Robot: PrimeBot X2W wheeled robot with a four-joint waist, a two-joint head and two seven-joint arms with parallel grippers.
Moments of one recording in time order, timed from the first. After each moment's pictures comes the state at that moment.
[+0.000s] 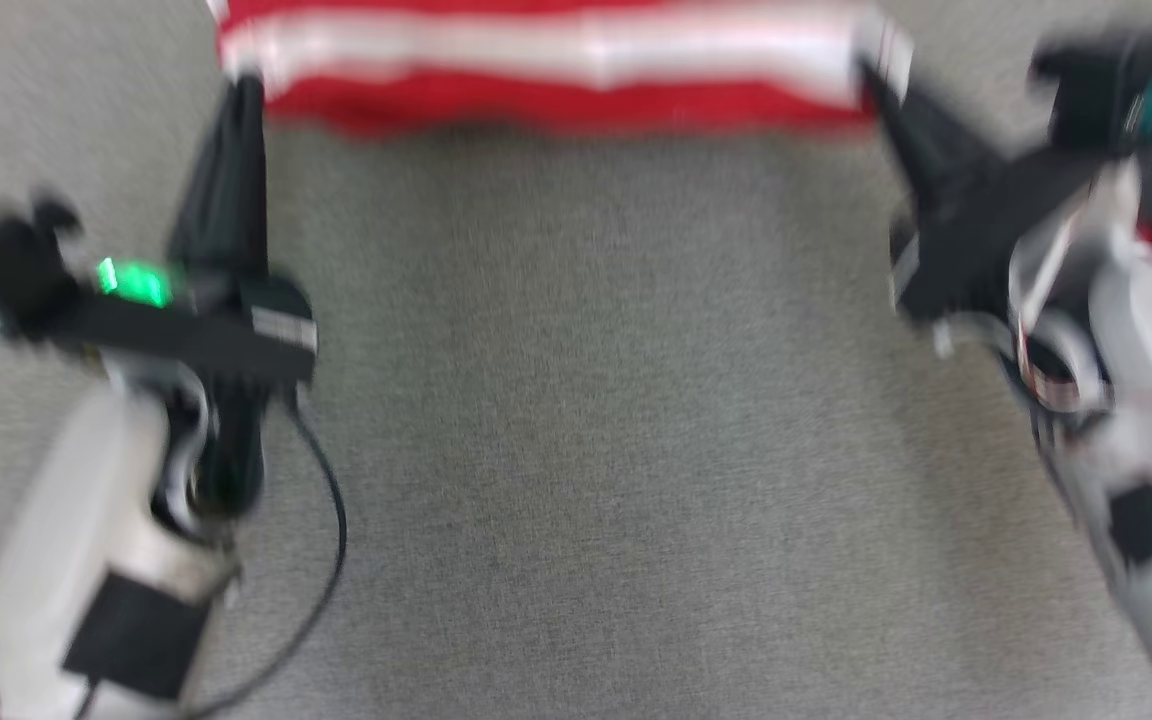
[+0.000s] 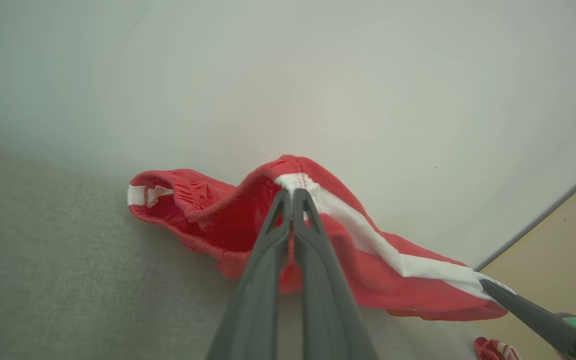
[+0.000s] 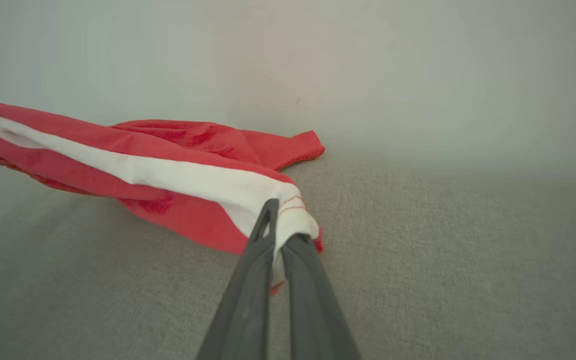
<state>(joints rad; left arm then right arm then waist) -0.74 0.29 -0.33 0.28 -0.95 -0.13 -0.24 -0.84 -0.36 0.38 0.28 0.59 0.13 0.23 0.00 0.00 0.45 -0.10</state>
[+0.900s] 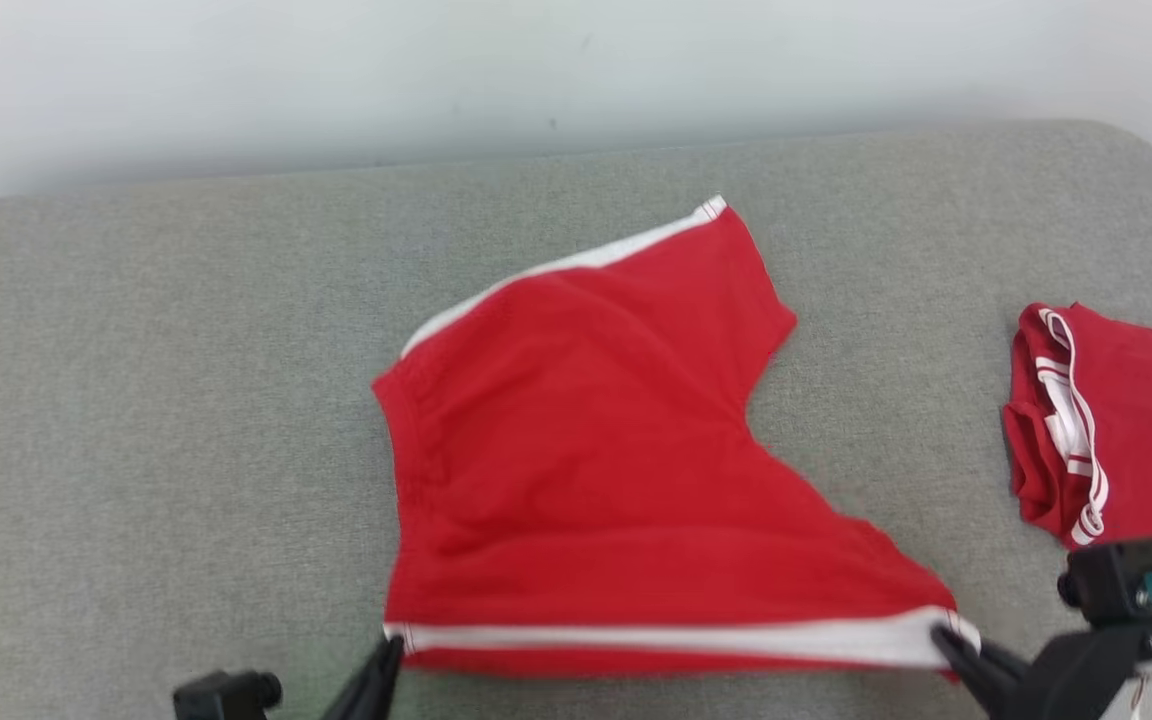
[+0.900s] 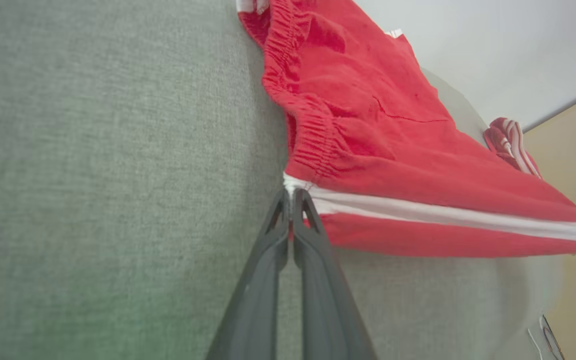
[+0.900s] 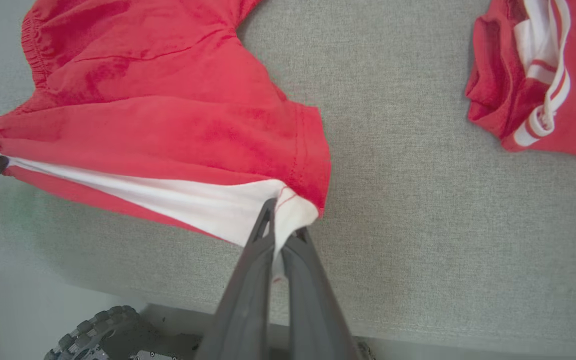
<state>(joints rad) -0.09 0.33 -0.47 0.20 -0.88 -0.05 -0.13 0.11 -0.15 -0.06 -0.43 0.41 0.13 0.97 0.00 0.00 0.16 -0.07</state>
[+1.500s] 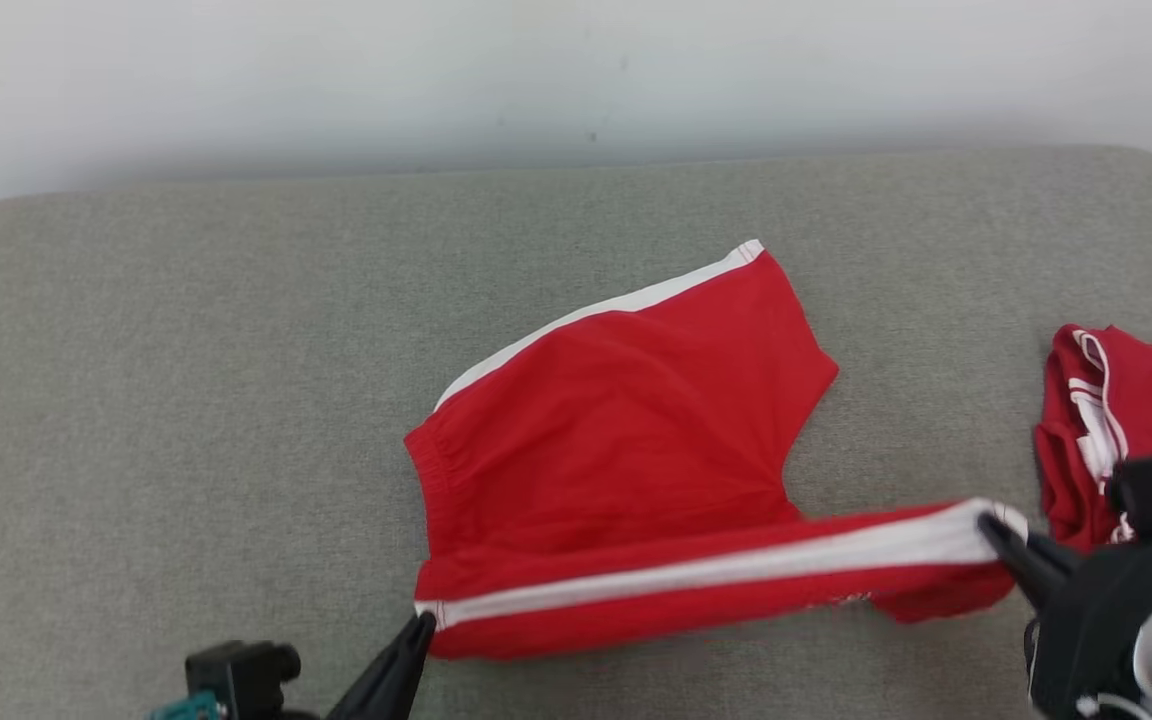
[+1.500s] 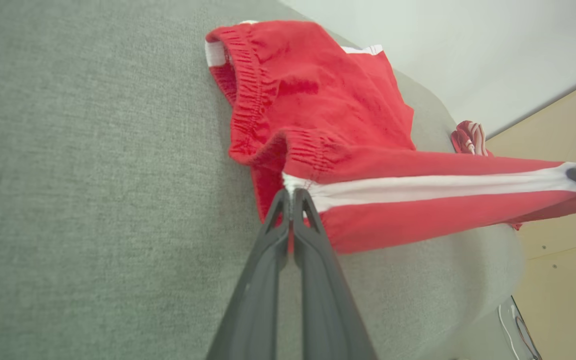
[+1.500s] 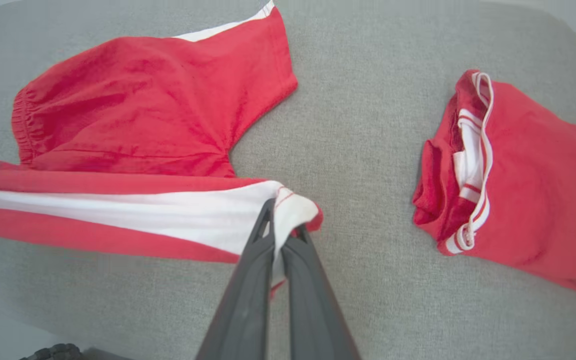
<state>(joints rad) -0.04 0.38 -0.50 -0.01 -0.91 0.02 0.02 0.02 -0.26 -0.07 -0.43 0.38 0.13 0.93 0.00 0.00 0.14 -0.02</state>
